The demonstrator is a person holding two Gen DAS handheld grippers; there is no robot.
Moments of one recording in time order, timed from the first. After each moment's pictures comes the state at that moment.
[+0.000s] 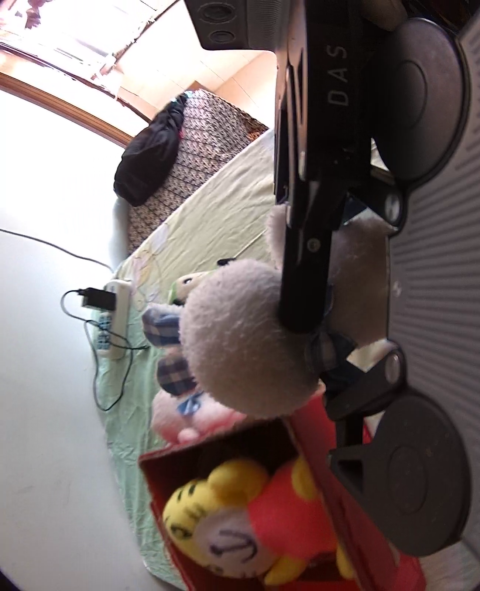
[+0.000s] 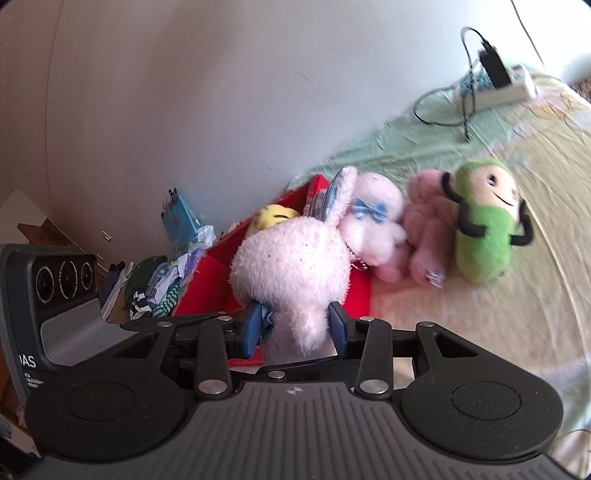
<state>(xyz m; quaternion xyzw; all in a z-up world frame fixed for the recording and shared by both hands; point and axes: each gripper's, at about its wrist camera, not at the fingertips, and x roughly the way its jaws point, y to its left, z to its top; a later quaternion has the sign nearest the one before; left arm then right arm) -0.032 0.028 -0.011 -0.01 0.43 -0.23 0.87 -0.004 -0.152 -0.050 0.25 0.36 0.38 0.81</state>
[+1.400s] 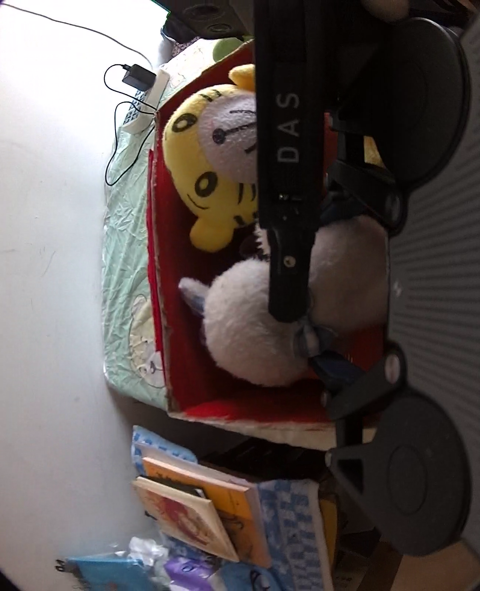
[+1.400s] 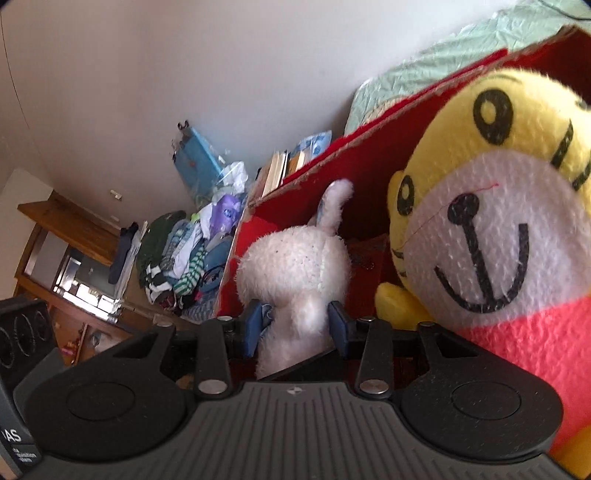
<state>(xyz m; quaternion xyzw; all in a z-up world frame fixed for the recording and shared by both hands) 0.019 0.264 -0.031 -0.02 0.45 -0.02 0.89 0.077 0.102 -0.084 0.25 0.48 0.44 0.72</state>
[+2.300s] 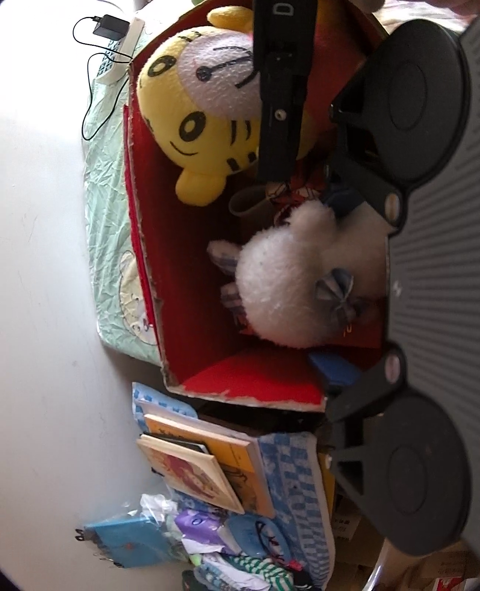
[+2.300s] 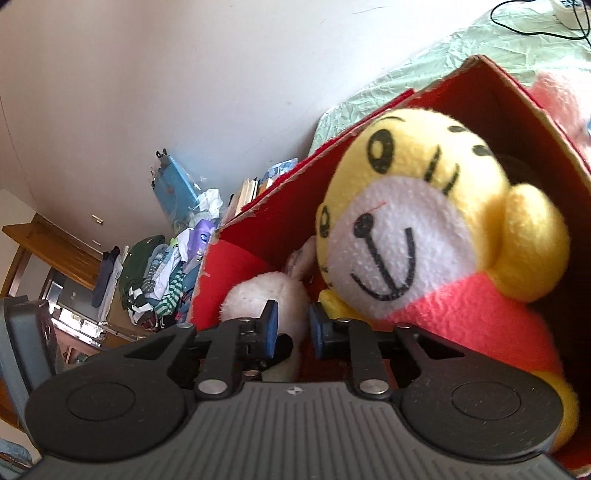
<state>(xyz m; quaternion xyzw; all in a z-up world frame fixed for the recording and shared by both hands) 0.032 0.244 -0.043 0.05 0.47 0.07 0.88 0.077 0.049 -0.082 0.26 0.46 0.38 0.76</state>
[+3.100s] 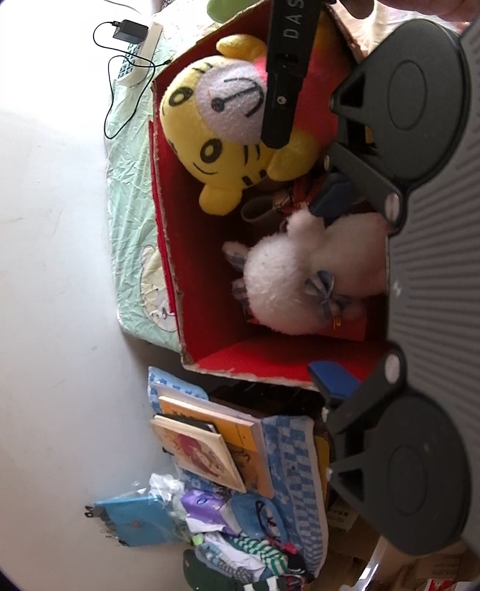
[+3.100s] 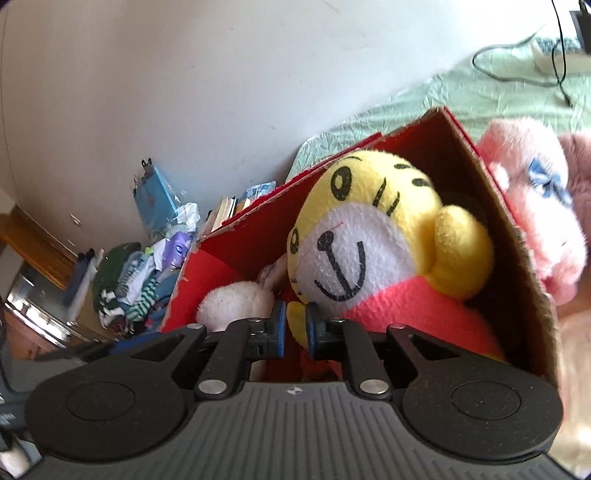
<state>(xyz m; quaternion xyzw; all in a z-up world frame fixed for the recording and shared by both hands) 0.005 0.230 -0.017 0.05 0.44 0.09 0.89 0.054 0.028 -0.066 0.21 0.41 0.36 0.81</state>
